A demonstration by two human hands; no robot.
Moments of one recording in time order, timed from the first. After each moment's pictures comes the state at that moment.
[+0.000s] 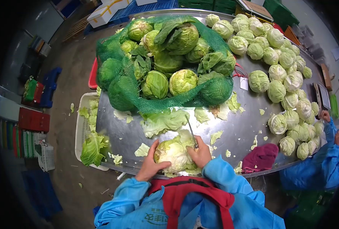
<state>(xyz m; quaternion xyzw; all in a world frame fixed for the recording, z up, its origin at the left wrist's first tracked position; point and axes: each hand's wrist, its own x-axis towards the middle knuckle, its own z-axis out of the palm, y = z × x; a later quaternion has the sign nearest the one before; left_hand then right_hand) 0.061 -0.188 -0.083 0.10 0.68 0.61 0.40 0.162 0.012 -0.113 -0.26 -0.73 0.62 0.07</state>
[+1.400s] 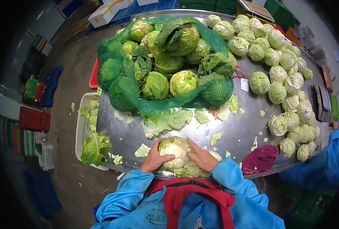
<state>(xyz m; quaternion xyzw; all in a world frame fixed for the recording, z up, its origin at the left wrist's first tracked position) 0.045 -0.163 -0.094 0.10 0.68 0.59 0.42 0.174 0.039 -0.088 -0.14 -0.78 0.60 -0.11</state>
